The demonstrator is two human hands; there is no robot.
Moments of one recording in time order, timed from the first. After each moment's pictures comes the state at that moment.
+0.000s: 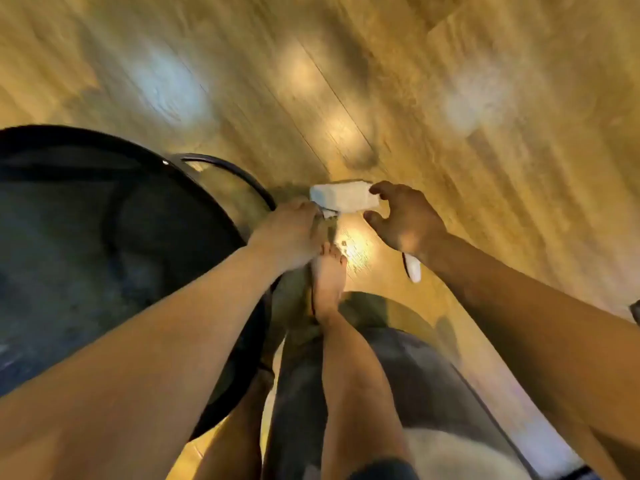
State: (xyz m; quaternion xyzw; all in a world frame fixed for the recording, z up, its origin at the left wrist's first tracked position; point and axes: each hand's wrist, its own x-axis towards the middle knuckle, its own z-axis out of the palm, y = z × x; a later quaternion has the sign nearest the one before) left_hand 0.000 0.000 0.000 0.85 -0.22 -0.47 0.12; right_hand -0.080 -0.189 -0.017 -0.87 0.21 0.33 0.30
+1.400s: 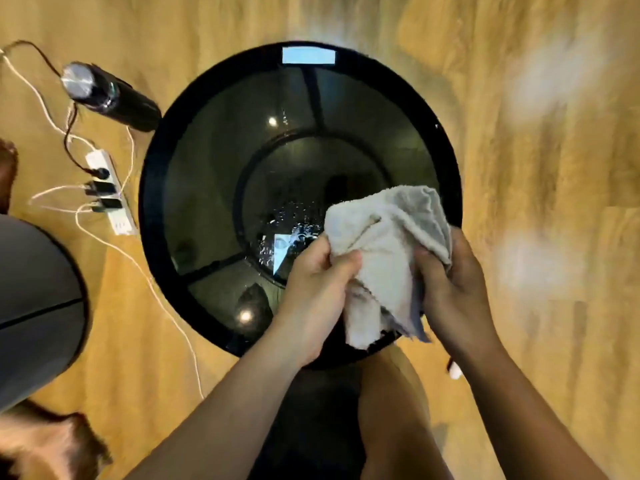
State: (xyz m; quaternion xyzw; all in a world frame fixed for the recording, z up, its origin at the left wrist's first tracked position) left_hand -0.069 0.209 0.158 0.53 0.42 -0.19 0.71; right_hand -0.052 0.055 0.120 -0.77 0.10 0.25 0.57
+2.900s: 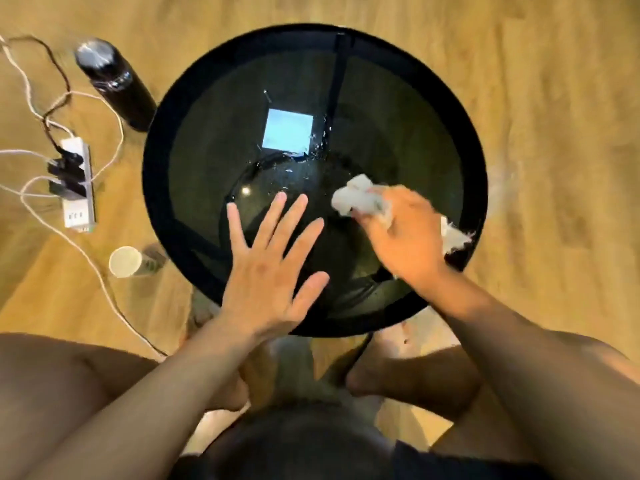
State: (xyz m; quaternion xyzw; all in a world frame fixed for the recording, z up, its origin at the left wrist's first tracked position) left_hand -0.227 0.300 0.010 0.99 -0.04 0.03 0.13; right_hand -0.103 0.119 0.009 -0.95 -0.23 -0.01 0.21
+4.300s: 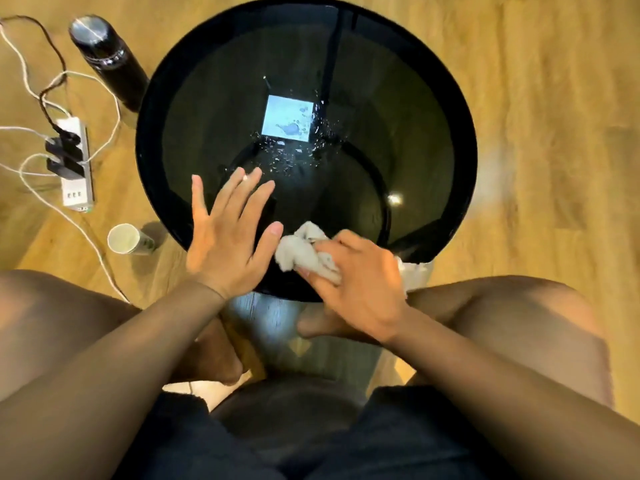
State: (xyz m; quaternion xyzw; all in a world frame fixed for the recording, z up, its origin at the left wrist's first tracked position) left_hand -0.241 0.323 0.001 0.98 0.03 0.09 0.15; right_hand -0.208 0.123 0.025 -0.93 -0.31 0.06 0.18
